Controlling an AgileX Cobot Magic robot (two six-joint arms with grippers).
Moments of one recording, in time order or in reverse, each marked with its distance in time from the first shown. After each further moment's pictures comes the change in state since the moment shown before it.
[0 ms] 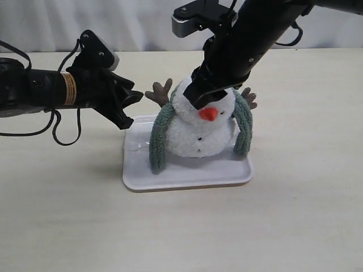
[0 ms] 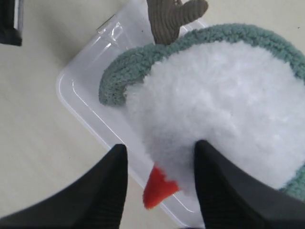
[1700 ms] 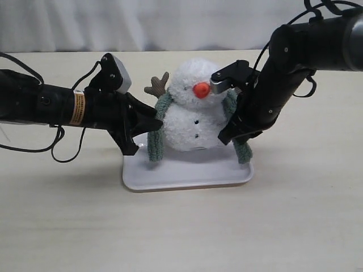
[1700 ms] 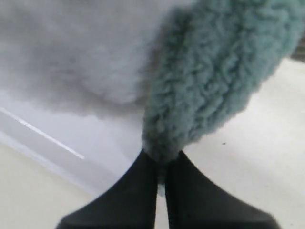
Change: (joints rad) left arm 0.002 0.077 0.000 0.288 -0.238 -0.183; right arm -0.127 0.118 0.248 -0.131 -0.205 0.082
